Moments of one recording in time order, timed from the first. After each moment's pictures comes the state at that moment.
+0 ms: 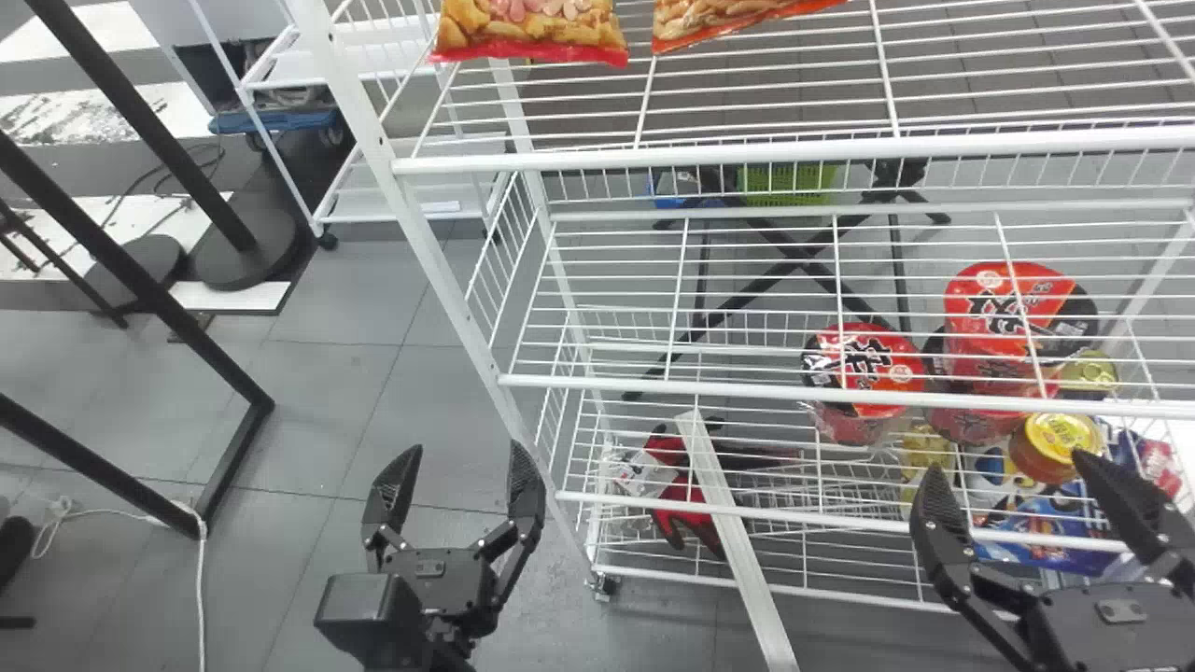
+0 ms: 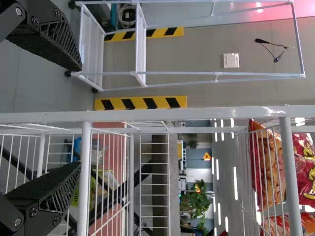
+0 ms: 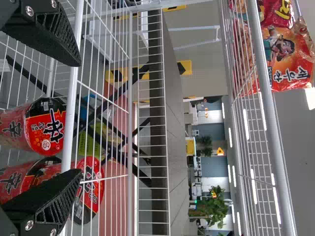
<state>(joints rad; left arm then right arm) 0.65 0.05 0.05 -1.77 0.03 -0.40 0.11 0.69 -0.09 0.17 -1.98 -0.03 -0.20 0.02</state>
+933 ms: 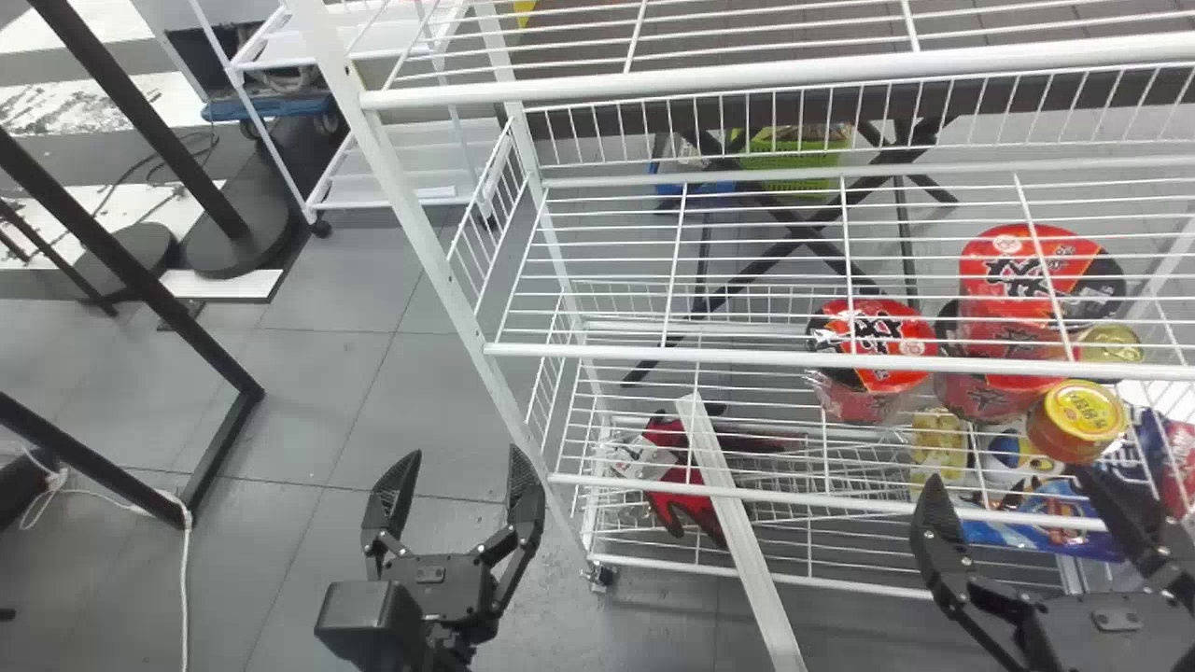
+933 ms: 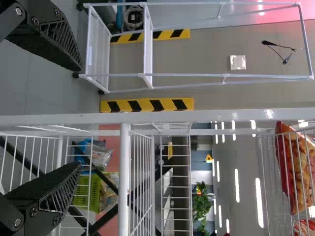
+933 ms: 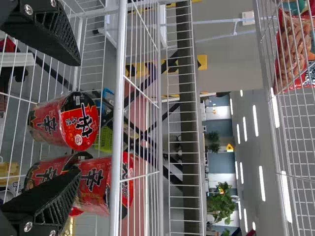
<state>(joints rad) 0.66 0.05 0.05 -1.77 0.03 -0.41 0.12 0.69 -0.10 0.18 -1.98 -0.01 -0.17 -0.01</state>
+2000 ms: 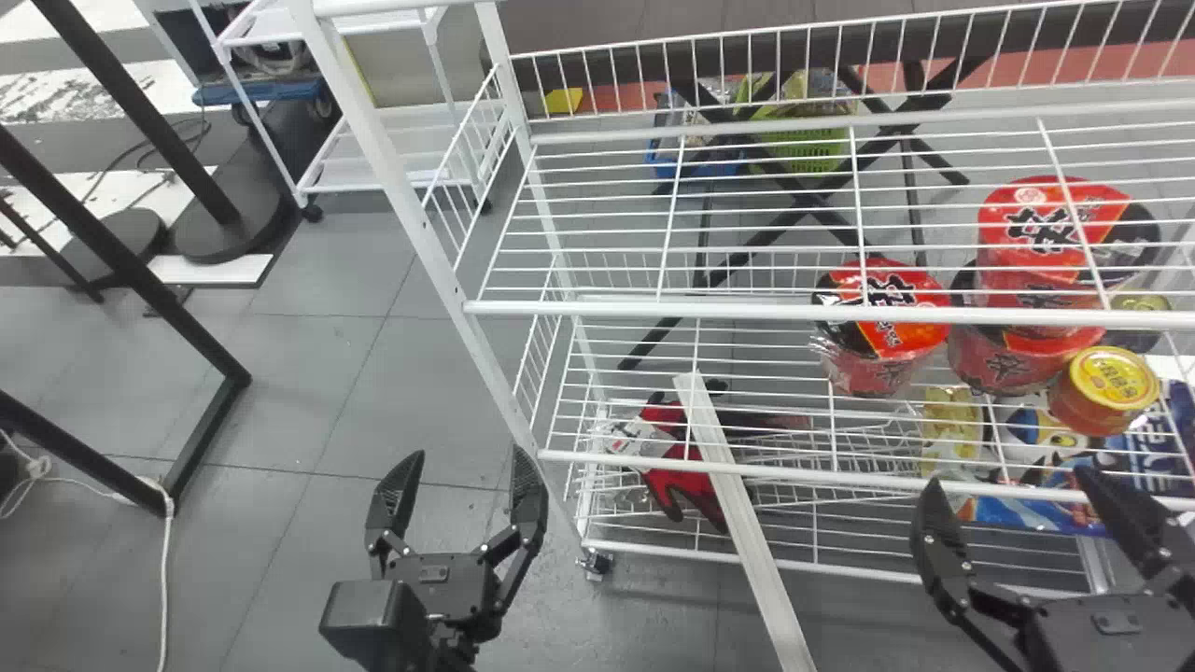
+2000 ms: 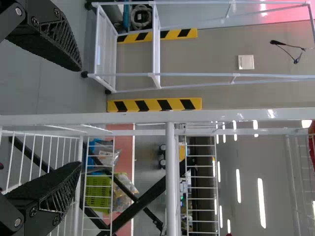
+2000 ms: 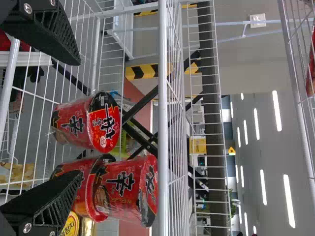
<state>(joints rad) 0.65 0.05 0.05 -1.76 0.03 -0.41 0.12 0.69 -0.10 0.18 -1.97 -0.01 -0.17 0.00</state>
